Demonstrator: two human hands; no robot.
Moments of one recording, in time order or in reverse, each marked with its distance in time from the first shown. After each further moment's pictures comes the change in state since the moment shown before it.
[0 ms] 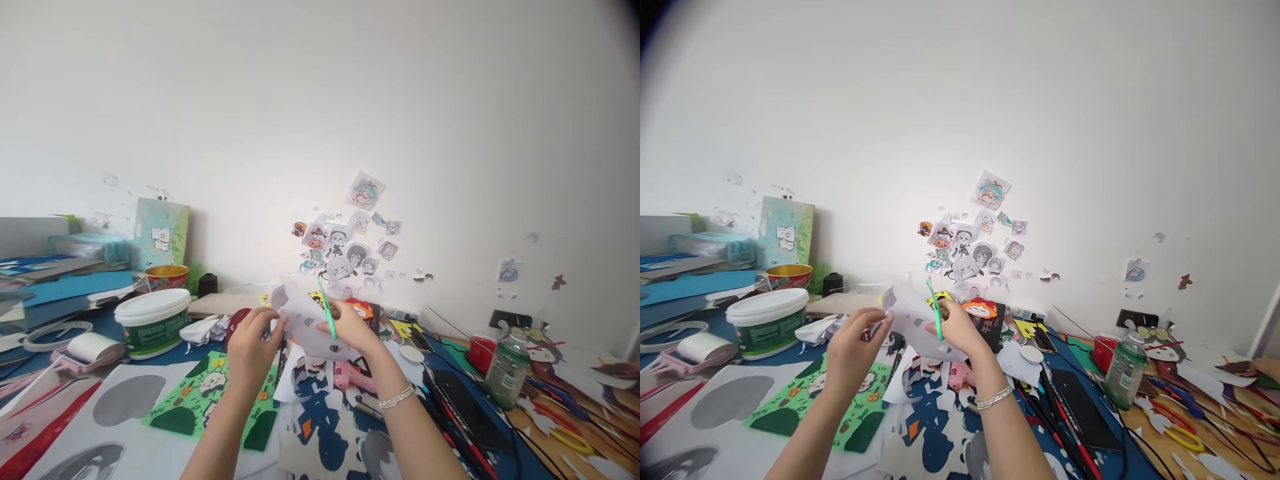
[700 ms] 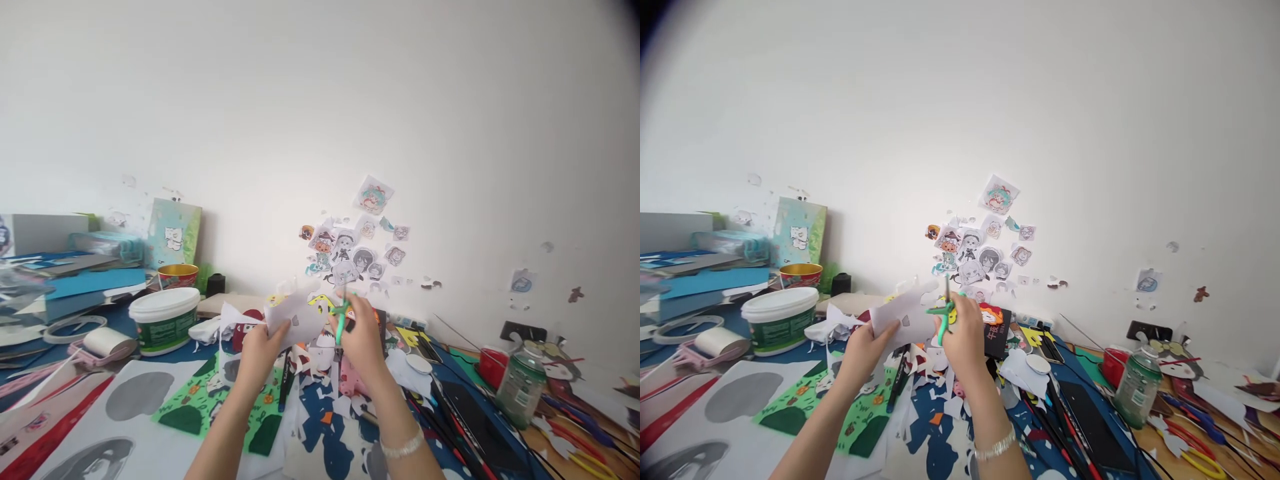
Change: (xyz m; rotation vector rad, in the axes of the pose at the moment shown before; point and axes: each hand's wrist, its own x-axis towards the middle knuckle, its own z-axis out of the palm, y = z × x) left_hand 0.005 -0.018 0.009 -0.067 -0.207 -0.473; right_hand -0.024 -0.023 0.020 -0.544 0.532 -0.340
